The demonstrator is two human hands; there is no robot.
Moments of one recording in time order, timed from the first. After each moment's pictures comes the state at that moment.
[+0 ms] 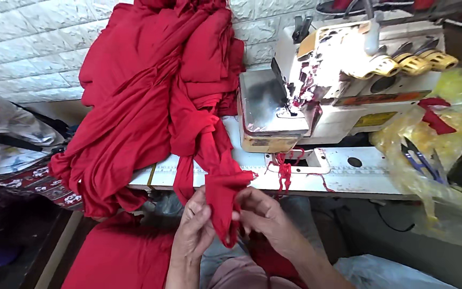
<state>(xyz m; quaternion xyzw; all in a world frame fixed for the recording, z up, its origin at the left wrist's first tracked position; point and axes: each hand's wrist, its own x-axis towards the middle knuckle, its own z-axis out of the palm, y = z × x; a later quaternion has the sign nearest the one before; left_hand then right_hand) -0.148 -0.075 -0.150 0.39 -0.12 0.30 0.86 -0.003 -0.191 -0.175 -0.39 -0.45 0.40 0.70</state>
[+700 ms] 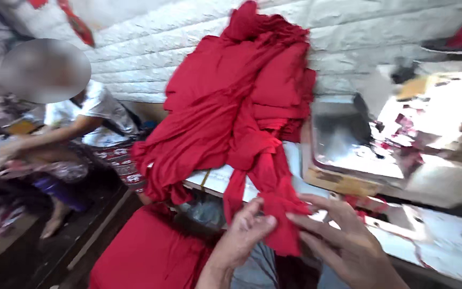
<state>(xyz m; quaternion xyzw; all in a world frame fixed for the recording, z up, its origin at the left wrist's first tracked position) -0.157 -0.077 -0.139 0.58 0.10 0.31 0.74 0.042 -0.173 -0.147 -0.51 -0.70 -0.05 0.50</state>
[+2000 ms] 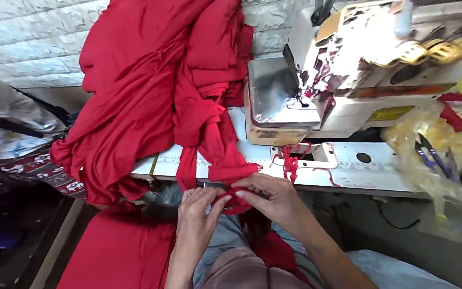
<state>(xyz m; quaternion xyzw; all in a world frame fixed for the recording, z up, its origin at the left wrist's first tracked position) -0.161 -0.084 -0.149 0.87 0.23 0.37 0.23 0.020 -0.178 -0.160 -0.55 -0.60 0.13 0.57</state>
